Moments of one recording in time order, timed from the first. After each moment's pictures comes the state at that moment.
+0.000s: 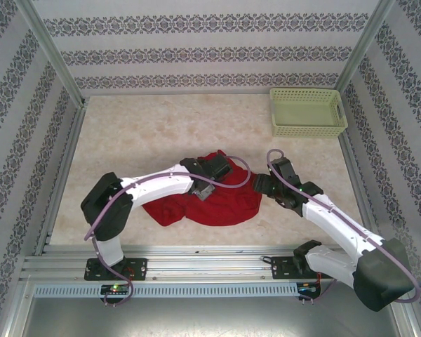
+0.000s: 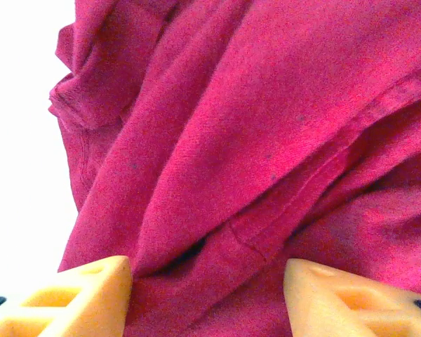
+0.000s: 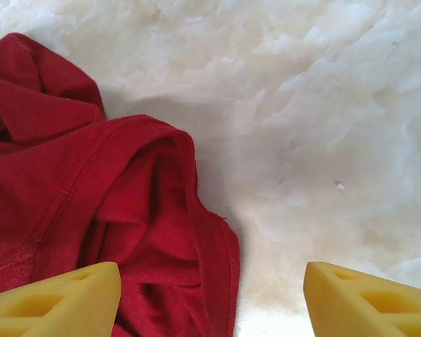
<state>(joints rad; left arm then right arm) -0.87 1.81 1.32 -0.81 -0.40 -0.04 0.43 1.06 0.62 -0.51 0.10 0.69</state>
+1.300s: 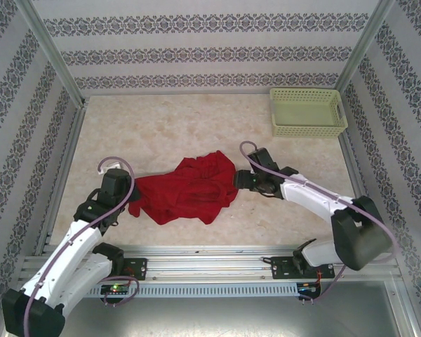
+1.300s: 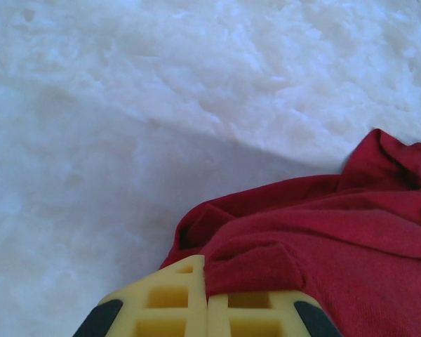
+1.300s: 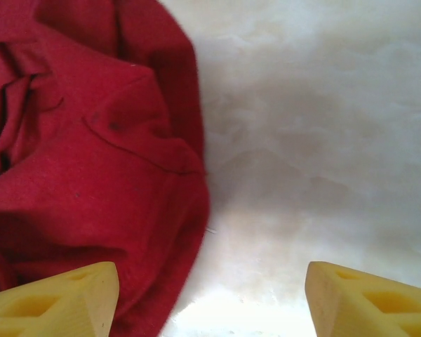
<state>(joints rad) -0.27 0.74 0.55 -0.61 -0.24 -0.60 0.53 1.41 0.79 -0.39 -0.03 0.59</state>
